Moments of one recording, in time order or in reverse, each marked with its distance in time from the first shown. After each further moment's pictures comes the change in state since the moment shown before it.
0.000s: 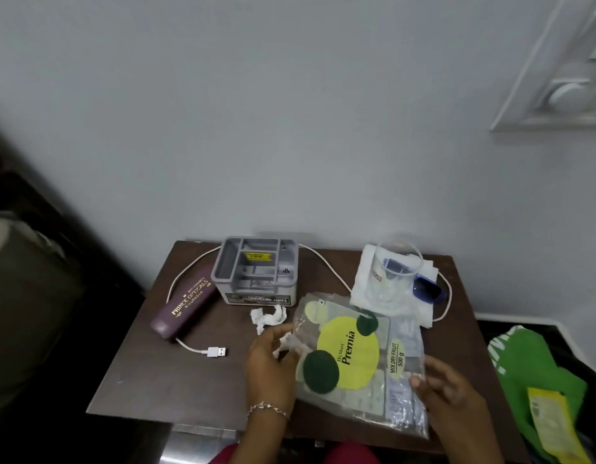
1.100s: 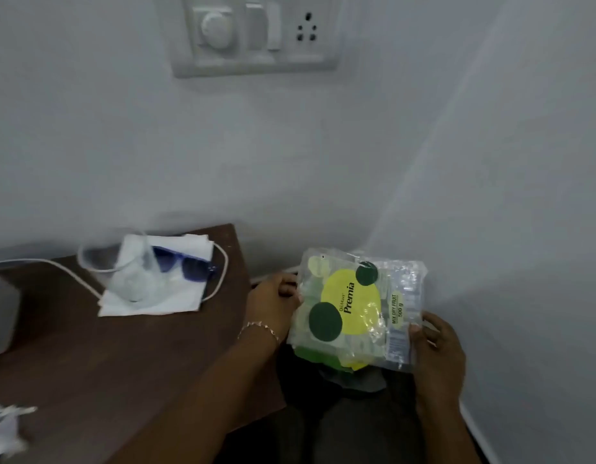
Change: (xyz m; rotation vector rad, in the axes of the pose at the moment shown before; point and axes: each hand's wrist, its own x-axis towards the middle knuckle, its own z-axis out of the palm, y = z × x) left_hand -0.070 0.066 0.303 0.261 -0.620 0.261; right_hand 0.059 0.075 -0.265 0.043 0.781 -0.111
